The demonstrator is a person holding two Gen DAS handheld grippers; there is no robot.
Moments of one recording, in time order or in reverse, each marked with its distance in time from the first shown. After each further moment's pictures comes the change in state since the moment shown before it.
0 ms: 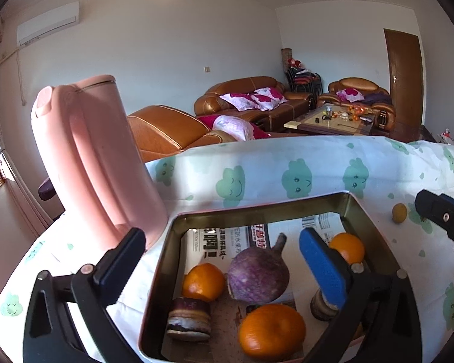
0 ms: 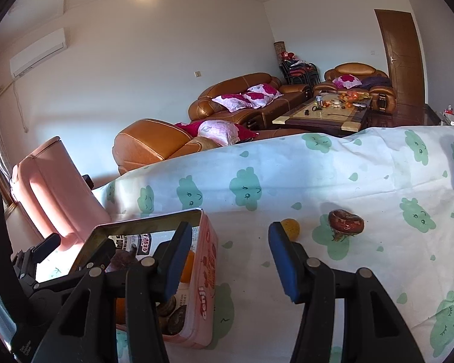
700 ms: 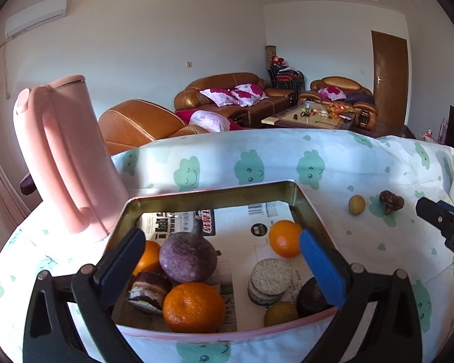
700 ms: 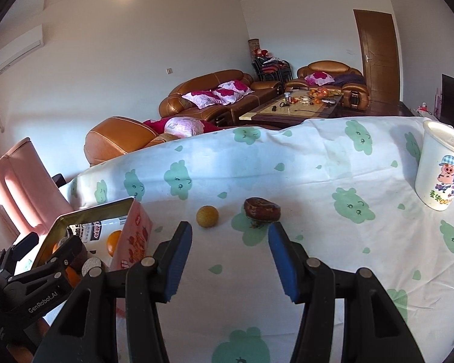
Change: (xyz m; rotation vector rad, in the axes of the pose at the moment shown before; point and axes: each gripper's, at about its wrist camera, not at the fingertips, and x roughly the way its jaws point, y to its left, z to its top) left arm -0.023 -0.039 -0.010 -0.011 0.028 -0.108; right arm -0.029 -0.063 -0.007 0.010 0.026 -0.145
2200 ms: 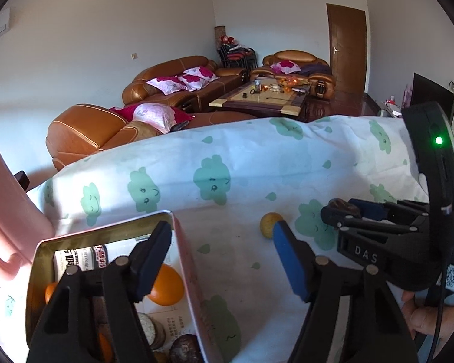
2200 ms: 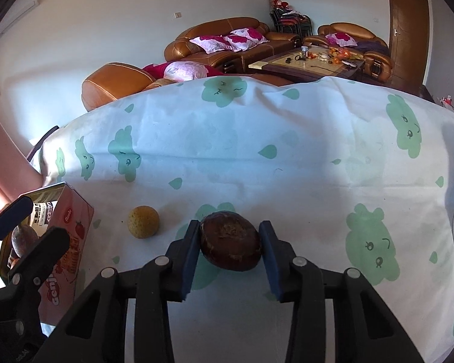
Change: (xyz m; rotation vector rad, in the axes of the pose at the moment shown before) left arm 0.035 -0.106 0.039 0.138 0.110 -0.195; right arm 0.098 -0.036 0.028 -0.085 0.272 0.020
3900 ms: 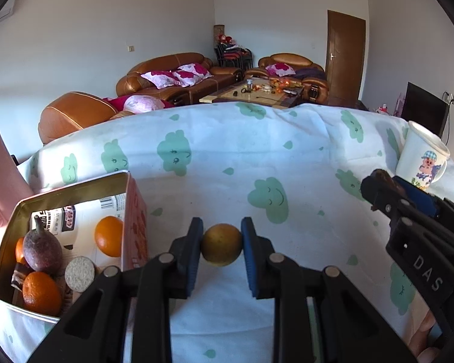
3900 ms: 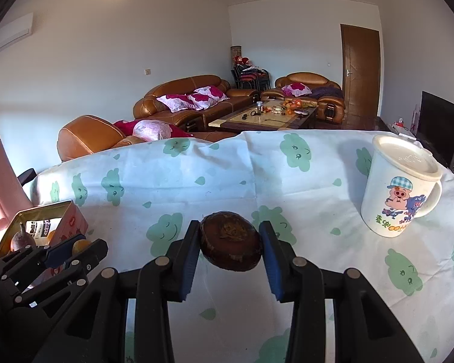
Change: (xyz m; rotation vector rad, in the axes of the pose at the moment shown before) left arm -0.021 -0.031 -0.038 -0.052 -0.005 -0.047; right arm -0.099 -0.019 -0.050 0.049 -0.301 -0.153
